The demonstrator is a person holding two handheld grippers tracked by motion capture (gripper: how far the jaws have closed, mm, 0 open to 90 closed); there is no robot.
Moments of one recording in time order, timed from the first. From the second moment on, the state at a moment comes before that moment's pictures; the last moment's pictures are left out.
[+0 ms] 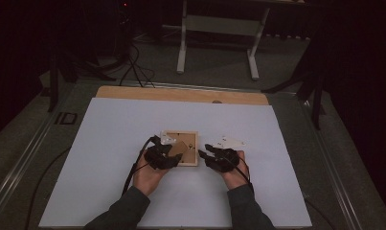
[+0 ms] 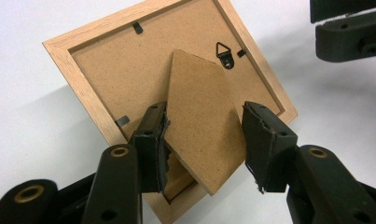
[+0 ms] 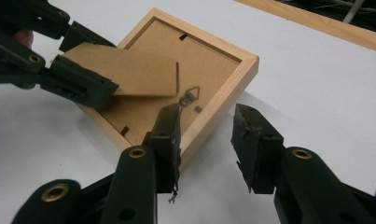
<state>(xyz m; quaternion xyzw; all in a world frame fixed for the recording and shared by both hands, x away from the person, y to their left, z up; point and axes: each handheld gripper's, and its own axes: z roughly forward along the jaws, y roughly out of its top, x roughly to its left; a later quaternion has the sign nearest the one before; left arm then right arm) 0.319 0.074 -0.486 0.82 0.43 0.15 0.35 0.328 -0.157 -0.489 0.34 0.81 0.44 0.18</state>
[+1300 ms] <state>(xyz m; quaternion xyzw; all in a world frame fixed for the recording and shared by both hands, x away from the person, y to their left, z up) 0.262 0.077 -0.507 0.82 0.34 0.28 0.37 0.333 -0.152 -0.484 0.34 0.81 0.46 0.14</state>
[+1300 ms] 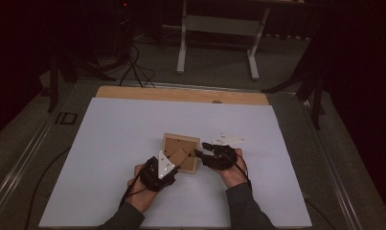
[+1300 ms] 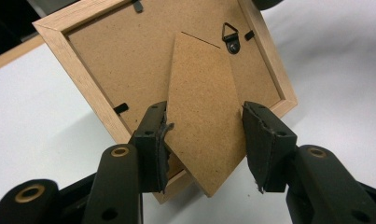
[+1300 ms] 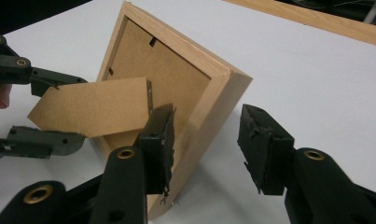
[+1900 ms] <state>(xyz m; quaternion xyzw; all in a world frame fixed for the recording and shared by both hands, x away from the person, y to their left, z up) 0.249 0.085 -0.516 0.83 0.29 0.30 0.38 0.342 -0.146 -0.488 0.31 0.82 0.47 0.09</state>
